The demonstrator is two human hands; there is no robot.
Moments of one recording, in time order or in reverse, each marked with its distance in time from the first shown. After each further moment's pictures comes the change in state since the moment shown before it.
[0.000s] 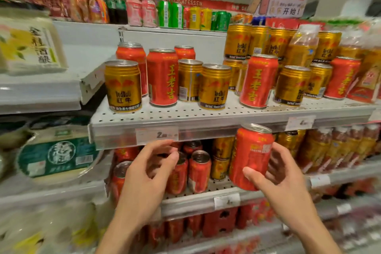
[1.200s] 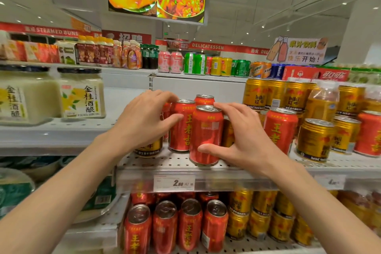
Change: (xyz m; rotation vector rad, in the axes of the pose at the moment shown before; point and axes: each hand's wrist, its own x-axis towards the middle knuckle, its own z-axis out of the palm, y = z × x) left_hand 0.159 0.113 -0.056 1.030 -0.005 0.545; right_hand 0.140 -0.120 0.061 -0.762 -0.229 -0.669
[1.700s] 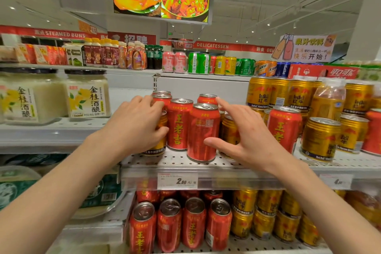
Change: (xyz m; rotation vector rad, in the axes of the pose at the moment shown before) left_hand -0.017 0.008 -0.023 0.405 -0.264 -0.093; right_hand 0.003 0.018 0.011 0.013 0.021 -0.096
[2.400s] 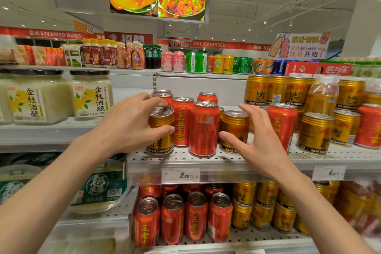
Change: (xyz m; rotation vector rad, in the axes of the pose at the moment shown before) left_hand -0.017 -0.015 -0.010 -0.248 0.092 0.043; right_hand -0.029 -0.002 0.005 0.222 0.177 0.301
